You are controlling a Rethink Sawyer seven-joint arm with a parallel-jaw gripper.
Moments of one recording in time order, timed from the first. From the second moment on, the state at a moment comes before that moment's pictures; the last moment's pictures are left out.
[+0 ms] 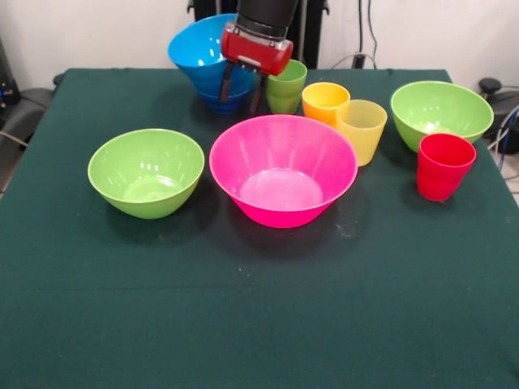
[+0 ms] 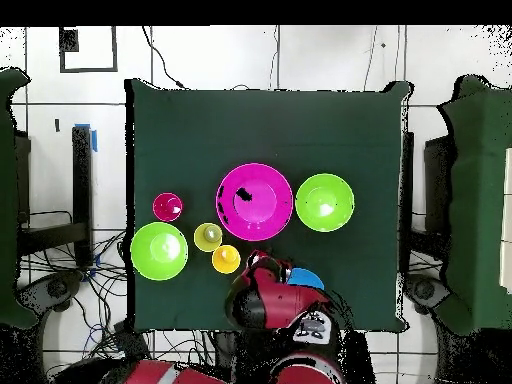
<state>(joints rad) -0.11 -0.51 -0.27 2.00 -0.24 -0.19 2.15</state>
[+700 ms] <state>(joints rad) -0.23 -0.47 -0.15 2.00 -0.24 -0.16 2.15</state>
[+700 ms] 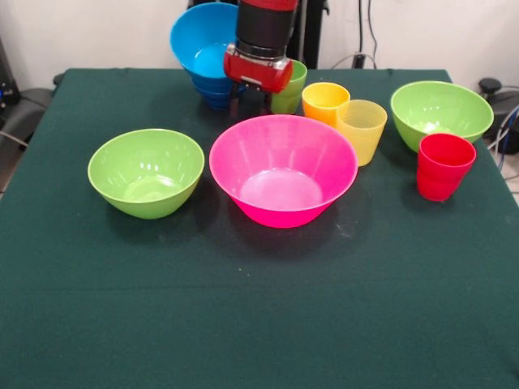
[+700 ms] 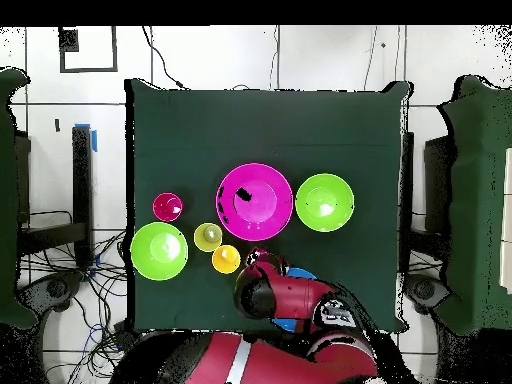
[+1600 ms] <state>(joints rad) -0.23 -0.45 -0.11 2.00 -0.24 -0.16 2.15</state>
